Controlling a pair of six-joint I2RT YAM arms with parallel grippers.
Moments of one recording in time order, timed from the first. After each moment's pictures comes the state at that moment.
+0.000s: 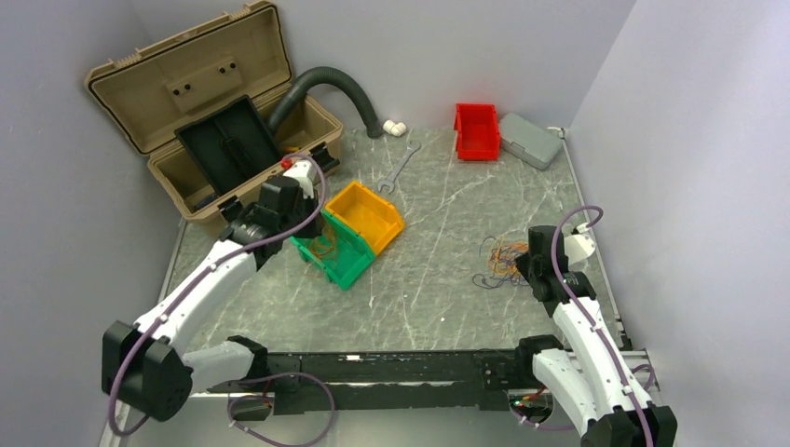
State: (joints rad) left arm -0.42 1.11 0.89 -0.40 0.02 -0.34; right arm 0.11 0.76 0.55 -0.60 0.40 0.97
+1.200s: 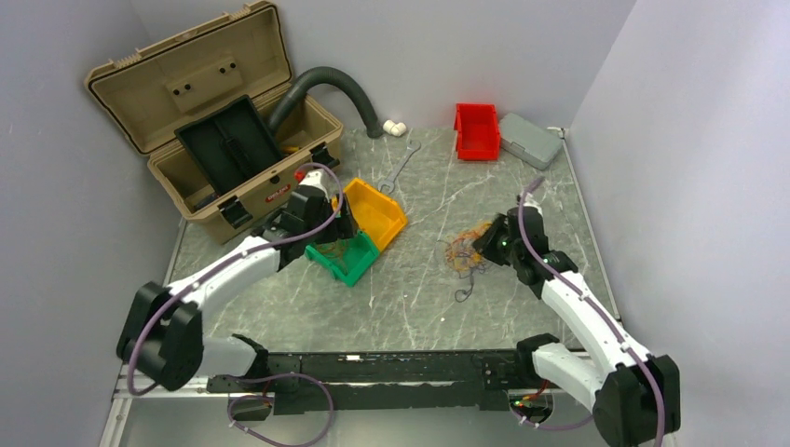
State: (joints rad) left arm -0.49 1.34 0.81 -0.17 -0.09 -0.61; right arm 0.25 0.94 0.60 -0.37 0.03 0.70
